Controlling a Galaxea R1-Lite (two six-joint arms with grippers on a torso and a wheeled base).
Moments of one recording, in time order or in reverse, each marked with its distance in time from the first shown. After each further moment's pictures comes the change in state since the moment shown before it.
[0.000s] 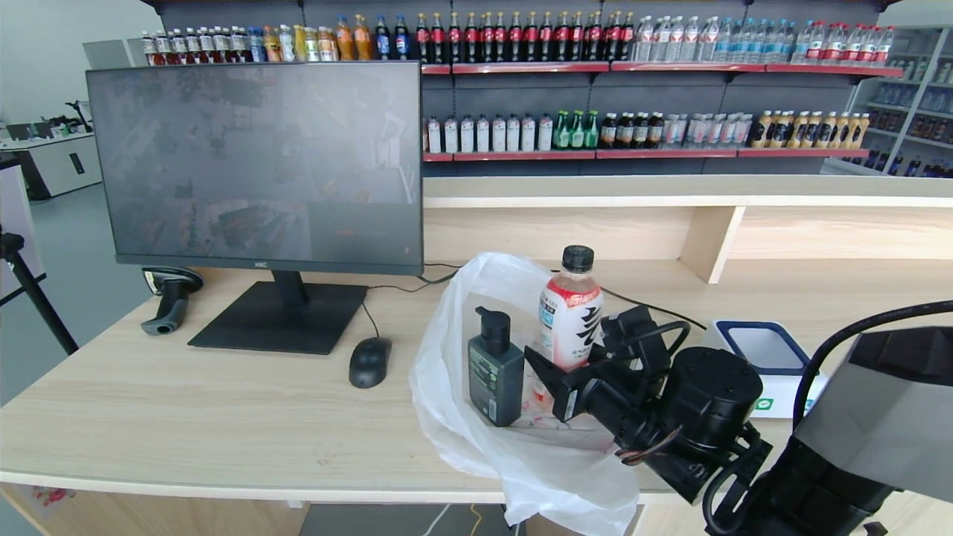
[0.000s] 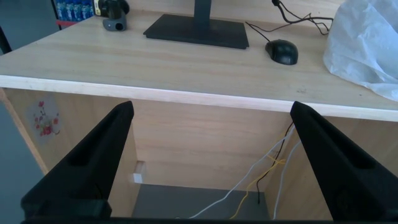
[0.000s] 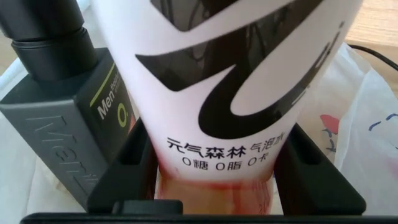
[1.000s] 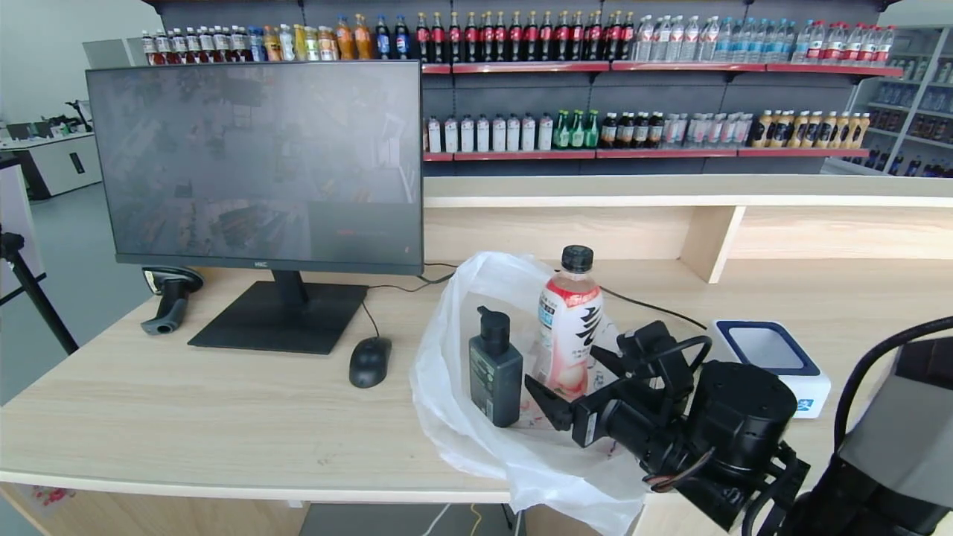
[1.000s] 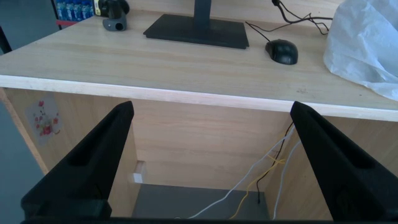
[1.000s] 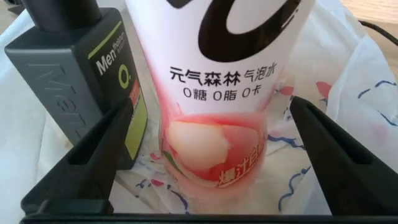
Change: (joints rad) left arm 0.000 0.000 0.000 0.000 0.000 -0.001; right arm -0.001 -0.076 0.125 0.005 0.000 -0.013
